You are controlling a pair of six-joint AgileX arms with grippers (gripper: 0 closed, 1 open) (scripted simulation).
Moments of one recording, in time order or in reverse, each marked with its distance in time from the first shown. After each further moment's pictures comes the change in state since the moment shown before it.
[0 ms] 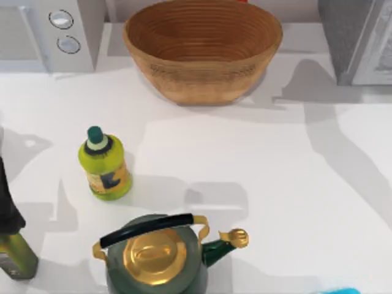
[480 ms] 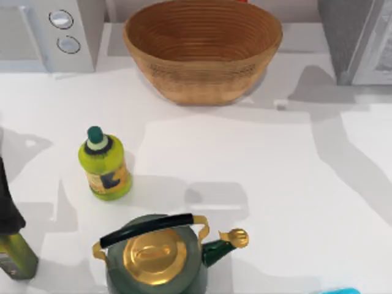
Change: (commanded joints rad) left arm 0.000 0.000 0.000 0.000 0.000 0.000; right arm 0.036 -0.044 -0.011 -0.039 0.034 0.000
